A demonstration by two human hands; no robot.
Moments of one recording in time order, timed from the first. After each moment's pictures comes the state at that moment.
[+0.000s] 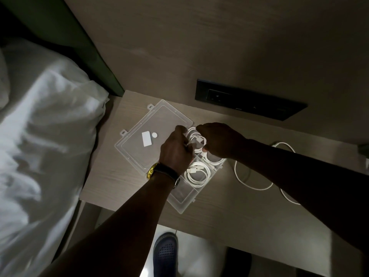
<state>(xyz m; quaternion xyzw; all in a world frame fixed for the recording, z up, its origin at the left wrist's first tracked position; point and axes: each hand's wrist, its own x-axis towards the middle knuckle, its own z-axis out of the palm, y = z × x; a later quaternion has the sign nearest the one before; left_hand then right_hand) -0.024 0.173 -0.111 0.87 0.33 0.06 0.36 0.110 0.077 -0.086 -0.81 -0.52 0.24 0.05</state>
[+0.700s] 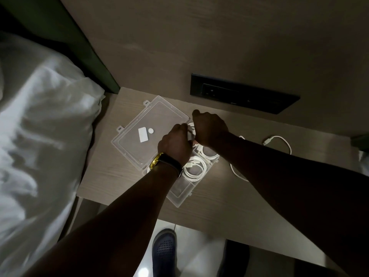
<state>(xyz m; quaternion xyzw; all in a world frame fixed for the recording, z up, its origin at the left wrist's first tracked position) -0.011 0.165 -0.110 0.92 0.31 0.02 0.26 0.094 0.100 -0.081 -0.89 -0.41 0.17 0.03</state>
